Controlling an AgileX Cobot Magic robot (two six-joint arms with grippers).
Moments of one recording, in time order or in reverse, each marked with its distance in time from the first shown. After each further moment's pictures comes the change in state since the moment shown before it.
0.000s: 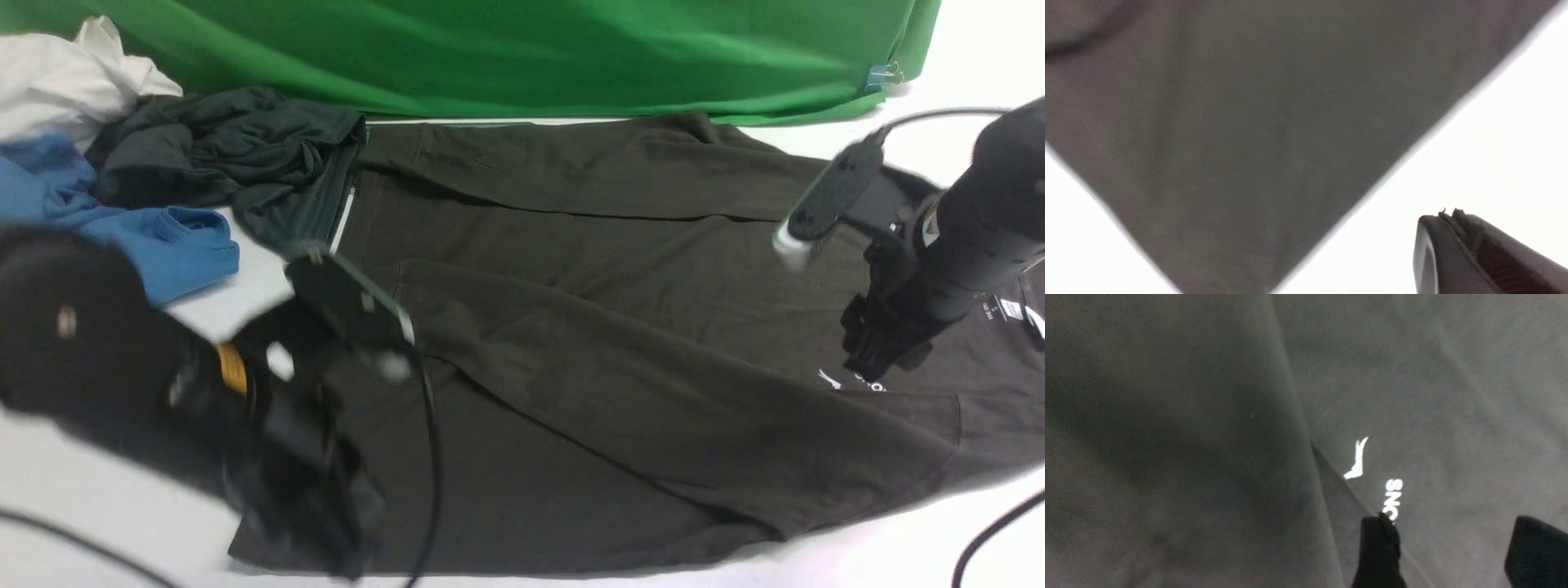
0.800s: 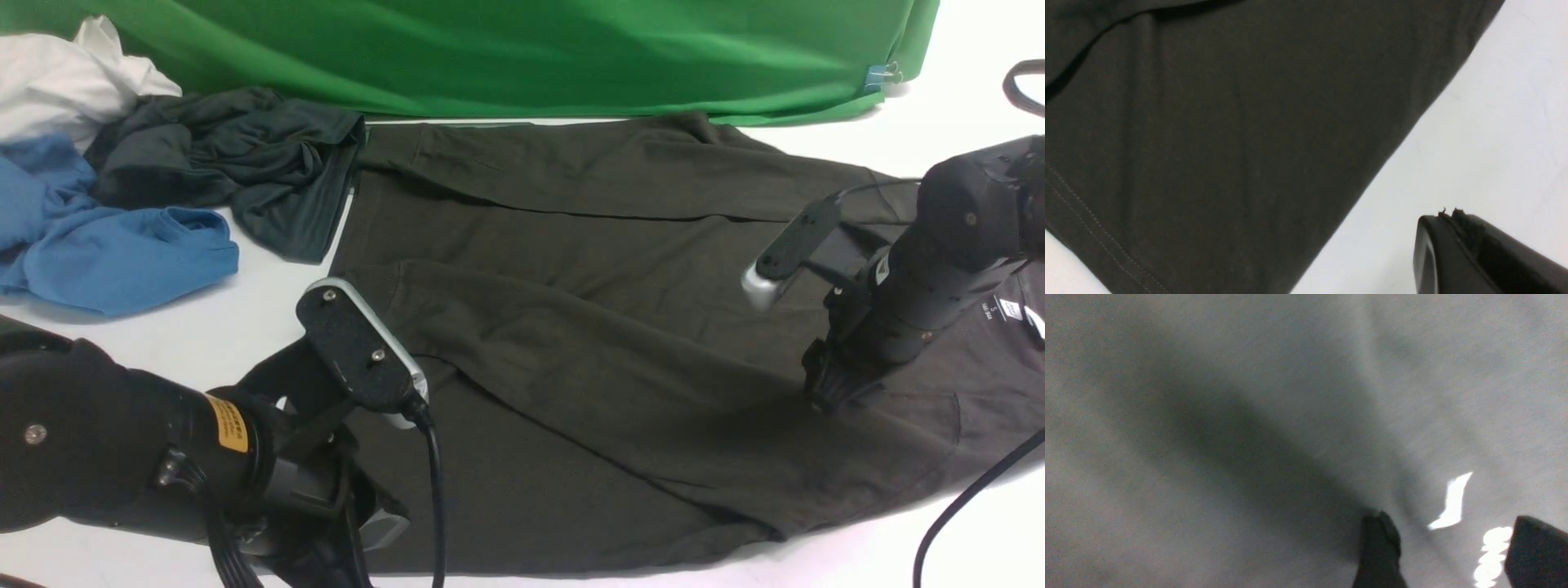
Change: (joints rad) right arm -0.018 0.106 0.012 0.141 -0.089 -0.031; left arm -0.063 -0.069 0.077 -0.006 -0.137 0.031
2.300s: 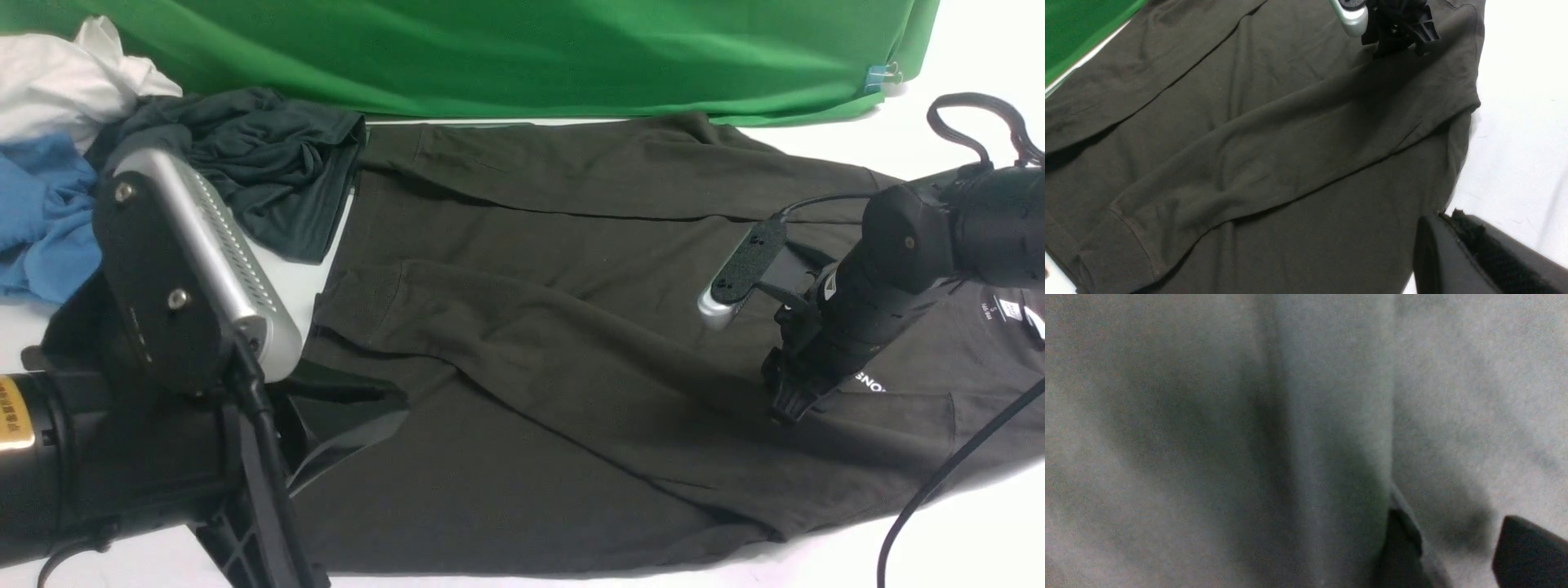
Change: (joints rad) right arm 0.063 0.106 -0.019 0.039 -0.054 -0.105; left arm -0.003 -0.329 0.000 -0.154 -0.138 0.195
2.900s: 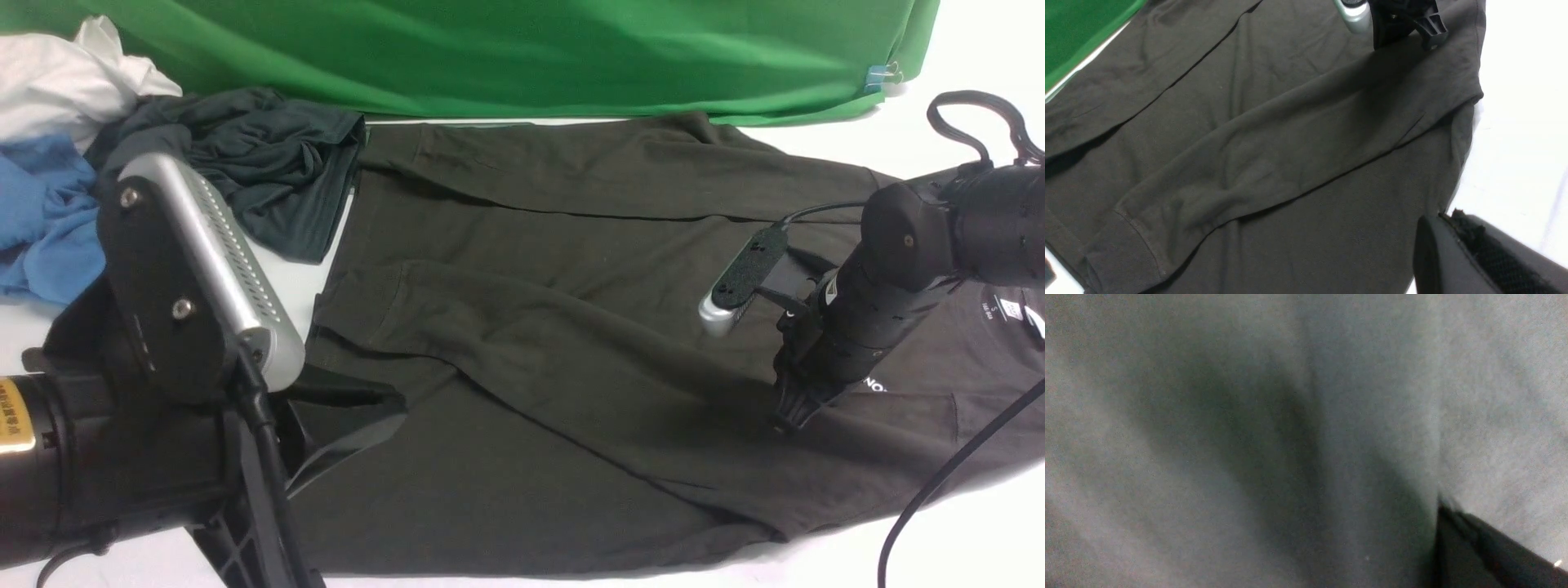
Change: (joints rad) right arm 0.000 -0.014 0.002 0.000 0.043 0.010; left arm 0.000 0.000 0.000 0.012 0.003 0.020
